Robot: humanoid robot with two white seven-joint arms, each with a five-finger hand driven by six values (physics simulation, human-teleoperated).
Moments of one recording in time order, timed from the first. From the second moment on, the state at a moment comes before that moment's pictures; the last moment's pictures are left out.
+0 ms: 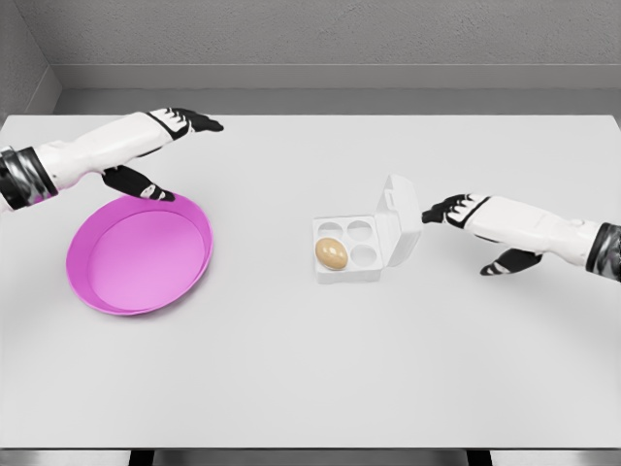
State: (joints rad) left arm -0.97 0.90 -1.20 -1.29 -0.02 -0.61 0.00; right arm -0.29 -0.75 0.28 -1.53 0.32 -0.61 0.61
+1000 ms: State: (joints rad) left arm -0.97 0.91 -1.20 -1.29 -0.02 -0.61 0.00; right arm -0.12 -0.83 0.04 -1.58 0.14 -0.61 0.61
